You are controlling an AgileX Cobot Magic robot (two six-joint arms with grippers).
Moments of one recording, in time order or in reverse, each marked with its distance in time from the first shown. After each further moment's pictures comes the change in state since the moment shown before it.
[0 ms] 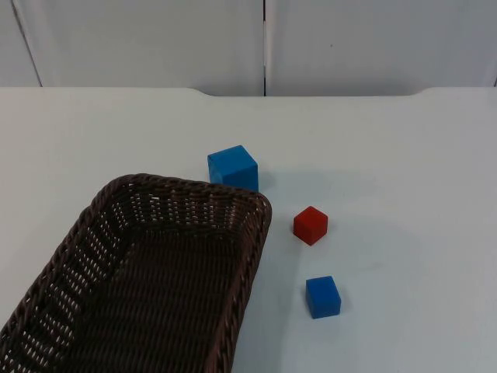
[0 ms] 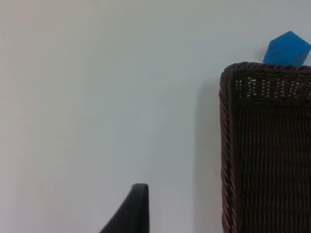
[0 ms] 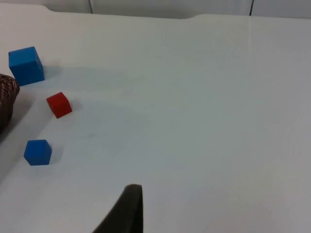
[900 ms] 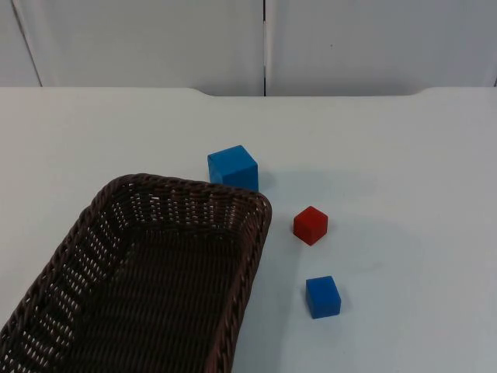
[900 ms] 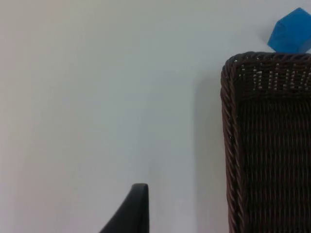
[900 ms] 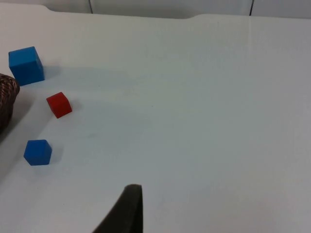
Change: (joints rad) right arm 0.000 0.000 0.000 0.000 0.000 -0.002; left arm 0.000 0.388 0.000 -0.063 -0.259 0.108
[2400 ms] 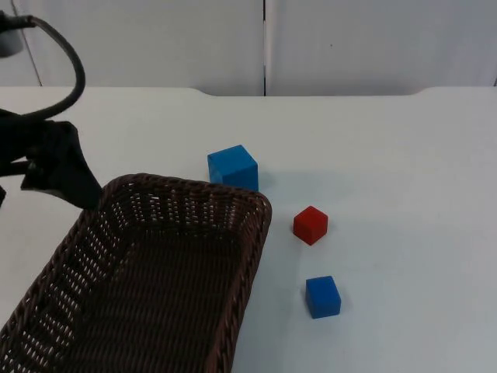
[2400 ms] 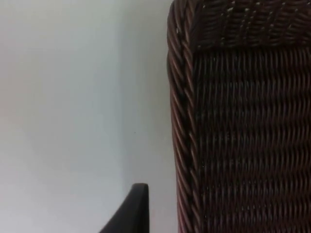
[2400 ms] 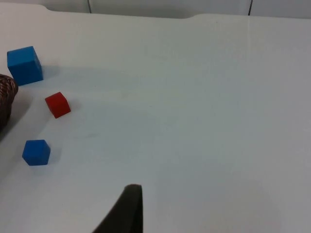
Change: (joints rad) right arm 0.000 0.000 0.000 -0.002 0.000 0.000; left arm 0.000 0.840 -0.259 -0.377 -0.052 0.334
